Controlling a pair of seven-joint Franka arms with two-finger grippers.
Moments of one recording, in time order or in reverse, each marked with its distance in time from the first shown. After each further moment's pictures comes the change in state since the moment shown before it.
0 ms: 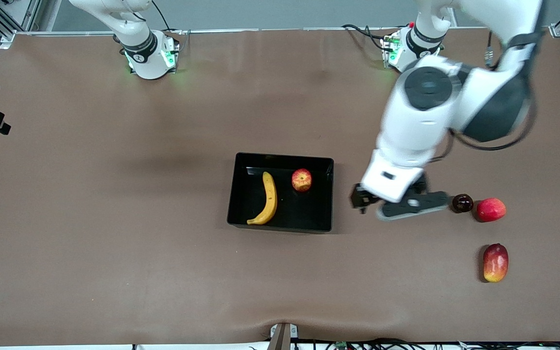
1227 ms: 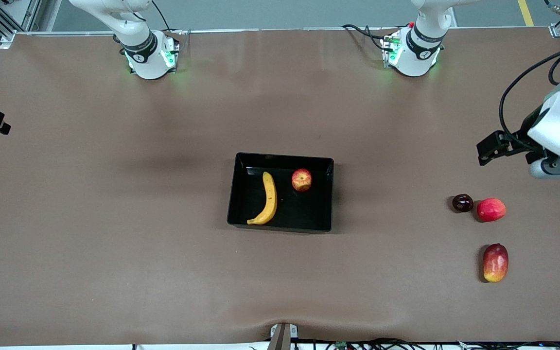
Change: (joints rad) left arm 0.308 -0.253 -0.001 -0.060 -0.168 -0.299 0.525; right arm 0.000 0.000 0.000 0.000 0.000 -0.002 0.000
